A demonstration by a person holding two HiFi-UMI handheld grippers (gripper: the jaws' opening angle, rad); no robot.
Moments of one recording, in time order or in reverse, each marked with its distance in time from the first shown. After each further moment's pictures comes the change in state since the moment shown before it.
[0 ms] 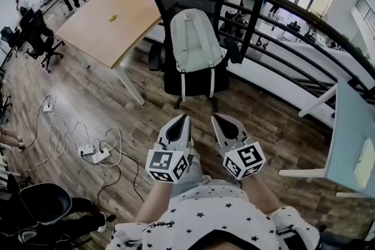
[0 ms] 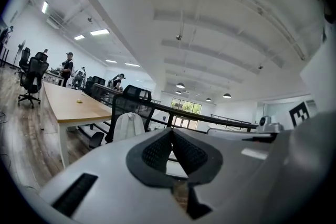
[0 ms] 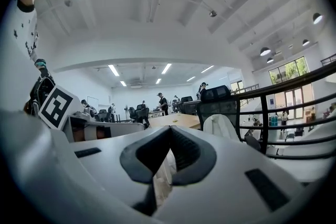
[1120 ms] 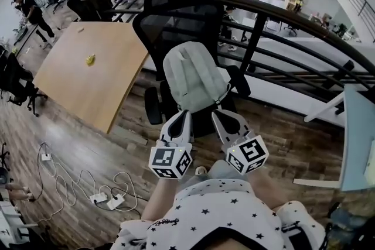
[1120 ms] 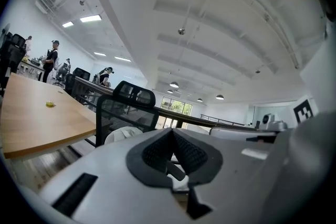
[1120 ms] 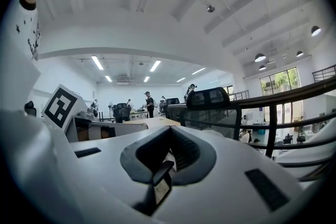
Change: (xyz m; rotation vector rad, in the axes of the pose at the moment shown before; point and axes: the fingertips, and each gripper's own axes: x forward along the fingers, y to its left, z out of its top) left arm 0.261 0.198 0.080 -0.003 -0.006 -0.152; right arm 0.286 -0.139 0.048 -0.066 -0.024 -0.136
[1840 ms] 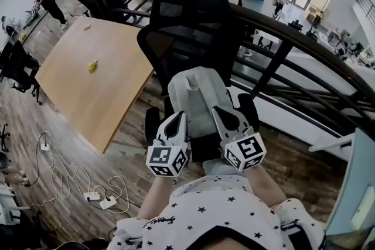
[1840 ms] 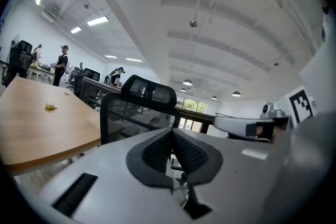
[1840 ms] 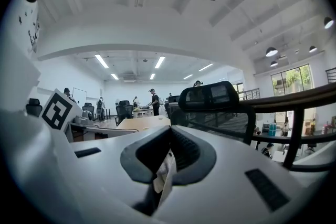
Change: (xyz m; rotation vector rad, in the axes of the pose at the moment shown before) left arm 0.174 0.115 0.017 -0.002 0.015 0.160; right arm 0.181 -0.141 0.017 -0.021 0.039 0.107
